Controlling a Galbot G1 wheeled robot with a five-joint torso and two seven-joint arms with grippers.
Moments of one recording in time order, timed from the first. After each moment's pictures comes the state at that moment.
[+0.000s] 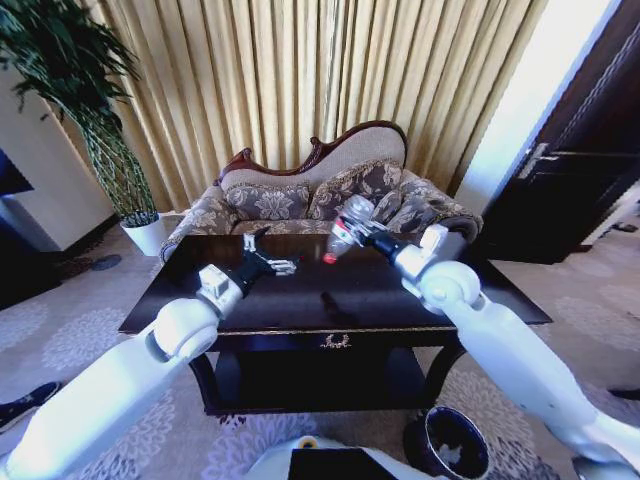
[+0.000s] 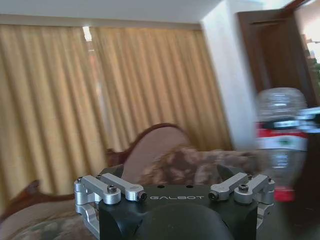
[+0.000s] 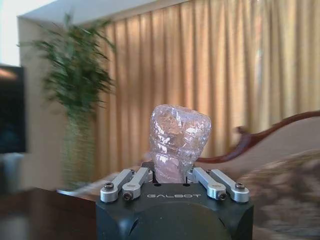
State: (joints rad) left arm 0.88 -0.71 -0.12 -2.22 -0.67 0.28 -0.22; right arm -0.83 0.76 0.25 2.02 0.92 -0.29 0.08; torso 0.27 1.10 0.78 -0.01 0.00
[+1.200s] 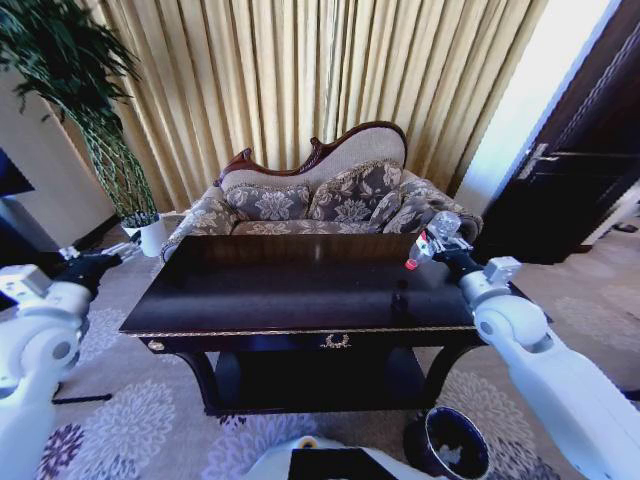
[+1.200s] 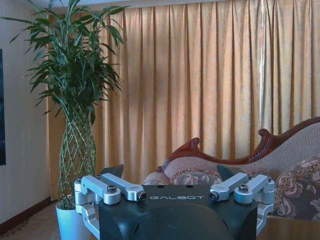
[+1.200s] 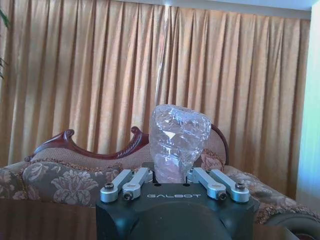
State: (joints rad) left arm 1.42 -0.87 -1.11 -2.18 -0.85 0.43 -0.17; right arm -1.24 0.77 0.67 2.09 0.75 -0.26 0.23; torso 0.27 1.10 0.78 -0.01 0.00
